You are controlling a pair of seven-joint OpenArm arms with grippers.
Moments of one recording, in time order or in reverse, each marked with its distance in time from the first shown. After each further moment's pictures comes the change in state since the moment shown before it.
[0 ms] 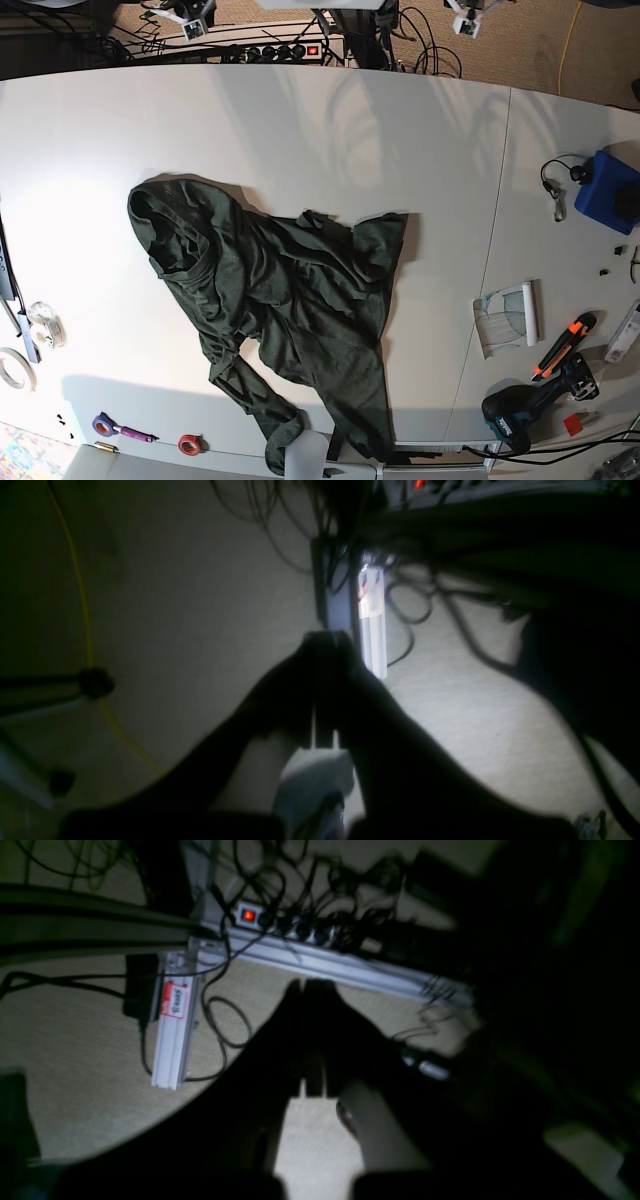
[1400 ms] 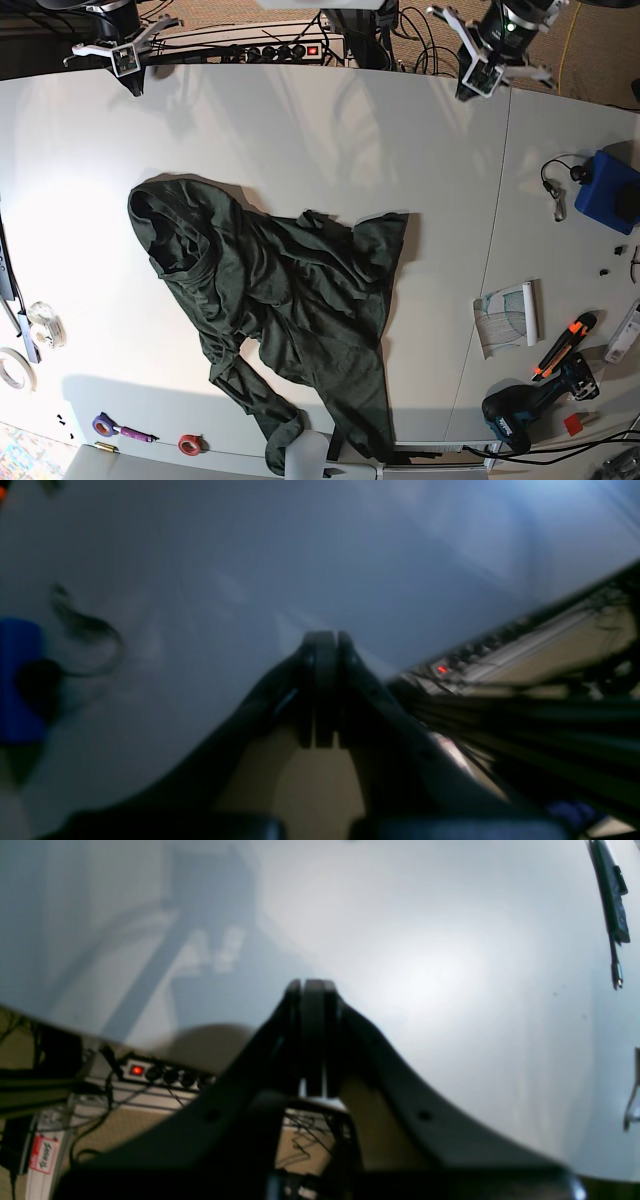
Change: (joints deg) left arm 8.8 -12.5 0.0 53.5 10.8 3.8 8.1; right arm -18.9 6.5 15.9 41.7 -0.1 -10.6 -0.3
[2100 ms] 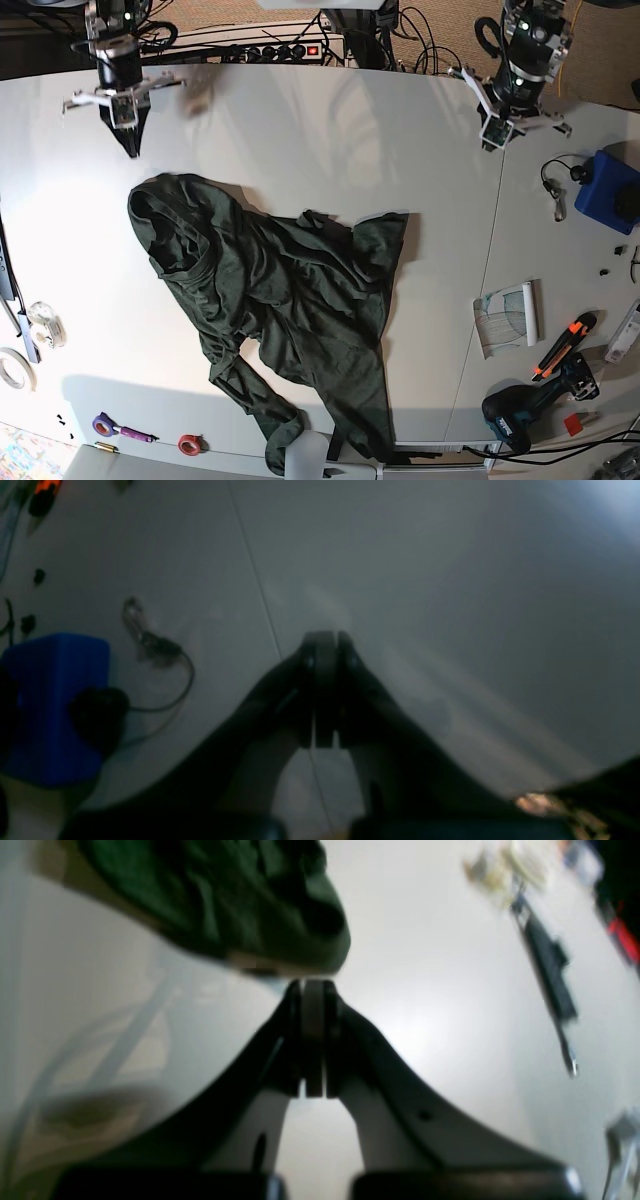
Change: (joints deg) left arm -15.2 0.0 0.1 -15.8 0.9 2.8 -3.3; right arm 15.2 -3.1 0.0 0.0 -3.0 1.5 0.0
